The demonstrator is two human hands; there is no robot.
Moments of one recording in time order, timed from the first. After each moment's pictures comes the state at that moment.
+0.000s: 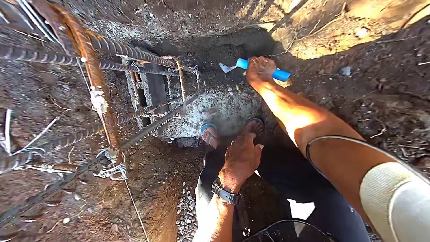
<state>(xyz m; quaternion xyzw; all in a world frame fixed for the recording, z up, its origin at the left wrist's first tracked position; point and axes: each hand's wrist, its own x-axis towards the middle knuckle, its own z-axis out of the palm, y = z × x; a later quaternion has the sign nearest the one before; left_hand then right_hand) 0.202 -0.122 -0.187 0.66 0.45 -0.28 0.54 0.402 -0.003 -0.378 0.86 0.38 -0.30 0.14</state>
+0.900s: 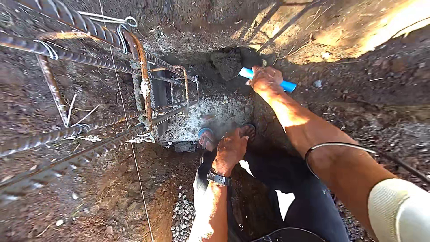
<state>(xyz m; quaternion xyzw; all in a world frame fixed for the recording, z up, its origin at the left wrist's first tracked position) 0.197 -0.113 -0.191 0.67 0.47 -0.22 0.53 0.432 -0.026 -0.301 0.85 0.41 -0.30 0.13</state>
